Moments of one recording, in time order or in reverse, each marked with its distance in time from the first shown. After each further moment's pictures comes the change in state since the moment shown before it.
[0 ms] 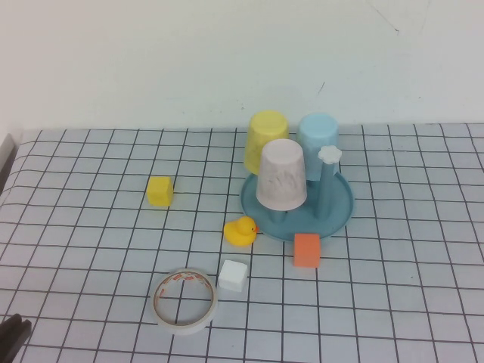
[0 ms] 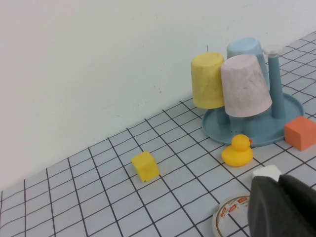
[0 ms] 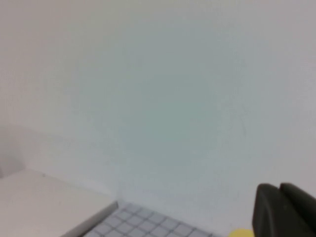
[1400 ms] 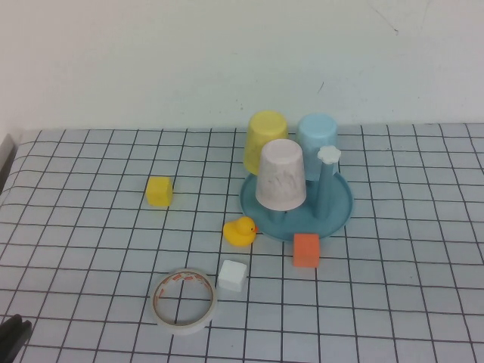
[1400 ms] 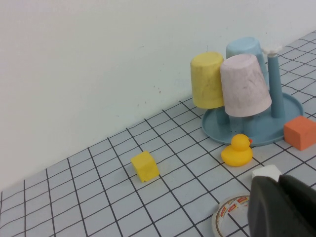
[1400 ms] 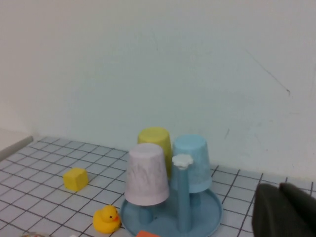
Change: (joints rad) right arm 0.000 -0.349 0.429 0.011 -0.221 -0.088; left arm 0.000 0.000 0.003 0.004 -0.001 -0.002
